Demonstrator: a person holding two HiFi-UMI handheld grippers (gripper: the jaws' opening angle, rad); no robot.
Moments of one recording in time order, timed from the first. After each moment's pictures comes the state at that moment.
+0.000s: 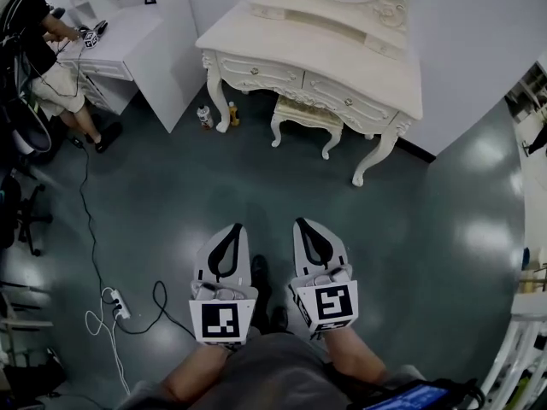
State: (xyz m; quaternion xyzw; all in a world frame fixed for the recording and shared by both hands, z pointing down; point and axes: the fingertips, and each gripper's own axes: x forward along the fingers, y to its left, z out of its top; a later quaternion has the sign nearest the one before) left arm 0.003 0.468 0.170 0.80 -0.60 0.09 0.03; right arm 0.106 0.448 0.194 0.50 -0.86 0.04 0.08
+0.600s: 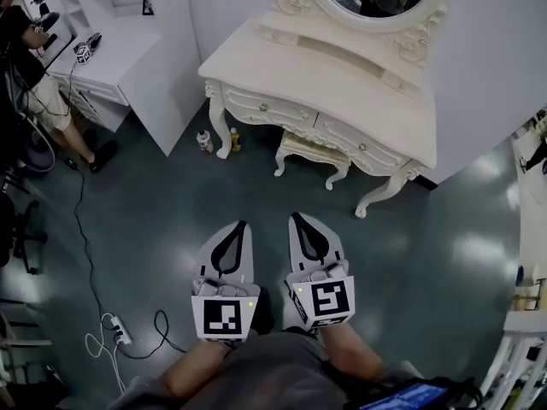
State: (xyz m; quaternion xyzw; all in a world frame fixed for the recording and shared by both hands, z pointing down) left arm -0.048 0.297 0.156 0.81 -0.58 0.08 0.02; right arm 0.037 0.273 0.168 0.49 -0.87 0.02 0.07
